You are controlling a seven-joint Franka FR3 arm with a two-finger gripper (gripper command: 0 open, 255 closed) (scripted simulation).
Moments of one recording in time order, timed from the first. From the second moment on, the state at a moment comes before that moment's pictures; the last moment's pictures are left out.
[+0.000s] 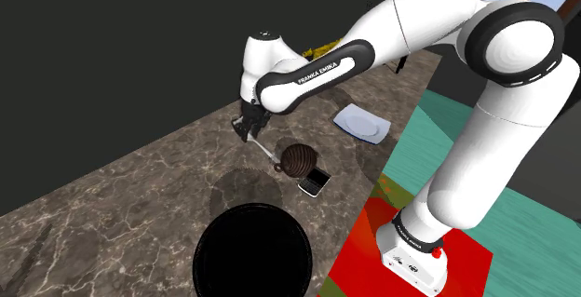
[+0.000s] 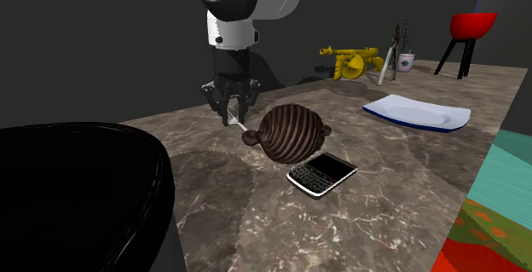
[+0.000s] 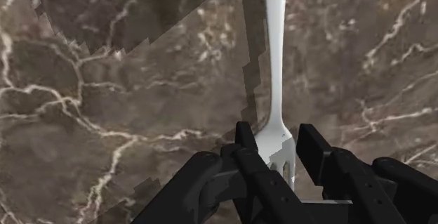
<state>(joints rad) 0.03 0.17 0.35 -2.15 -0.12 2.38 0.50</state>
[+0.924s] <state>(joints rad) 0.02 0.06 0.36 -2.07 -0.06 2.21 0.46</state>
